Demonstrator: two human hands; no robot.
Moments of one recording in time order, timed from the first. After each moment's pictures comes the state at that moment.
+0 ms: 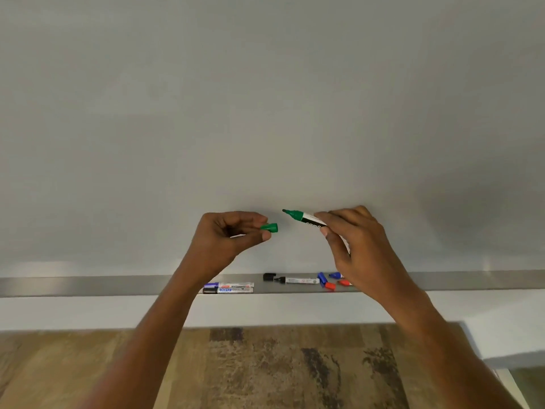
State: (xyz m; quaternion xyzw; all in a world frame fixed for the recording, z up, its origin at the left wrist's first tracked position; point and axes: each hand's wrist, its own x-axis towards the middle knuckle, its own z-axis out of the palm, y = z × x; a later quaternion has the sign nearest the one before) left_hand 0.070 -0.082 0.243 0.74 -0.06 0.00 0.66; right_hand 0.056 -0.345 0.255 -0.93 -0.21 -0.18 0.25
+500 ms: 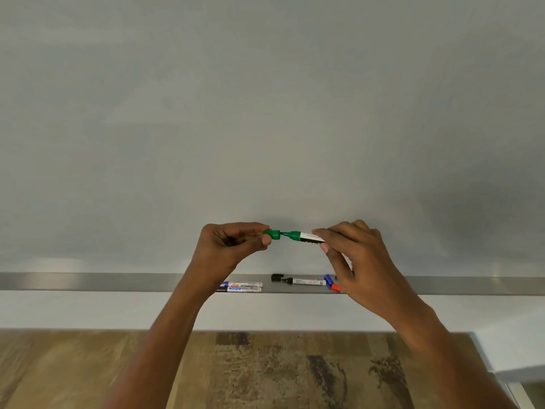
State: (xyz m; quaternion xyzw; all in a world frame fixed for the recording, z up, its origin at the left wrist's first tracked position) left_hand 0.031 -0.073 0.256 0.68 -0.04 0.00 0.73; right_hand 0.022 -0.336 0.258 -0.91 -0.26 -0.18 0.26
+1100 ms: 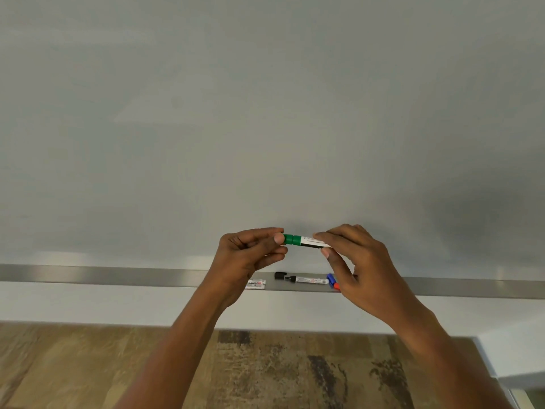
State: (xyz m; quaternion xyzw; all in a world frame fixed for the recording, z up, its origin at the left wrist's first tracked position) left_hand 0.014 -0.095 0.249 0.55 0.03 -0.08 0.83; right_hand 0.009 -0.332 0.262 -0.89 -0.28 -0.17 0.32
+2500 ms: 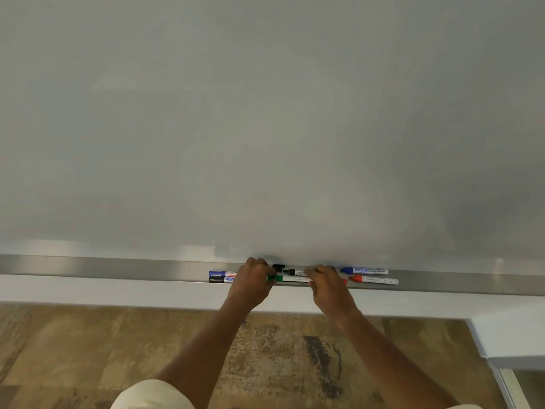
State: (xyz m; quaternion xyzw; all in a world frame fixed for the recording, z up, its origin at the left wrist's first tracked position) left_hand 0.080 -0.101 0.032 0.97 -0.09 -0.07 0.22; right_hand 0.068 -0.319 0.034 -0.97 -0.13 0.05 0.21
